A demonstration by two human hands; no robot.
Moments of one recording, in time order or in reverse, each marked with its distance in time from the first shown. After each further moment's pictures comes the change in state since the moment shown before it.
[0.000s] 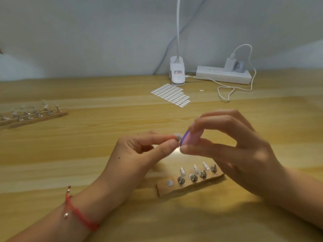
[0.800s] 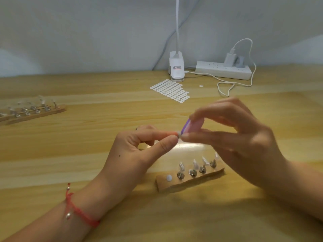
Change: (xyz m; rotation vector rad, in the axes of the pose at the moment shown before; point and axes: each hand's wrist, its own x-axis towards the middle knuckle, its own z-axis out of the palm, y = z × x) left_hand -0.002 -0.001 0.002 0.087 0.050 0.045; right_hand 0.002 -0.007 -0.001 0.028 -0.047 0.122
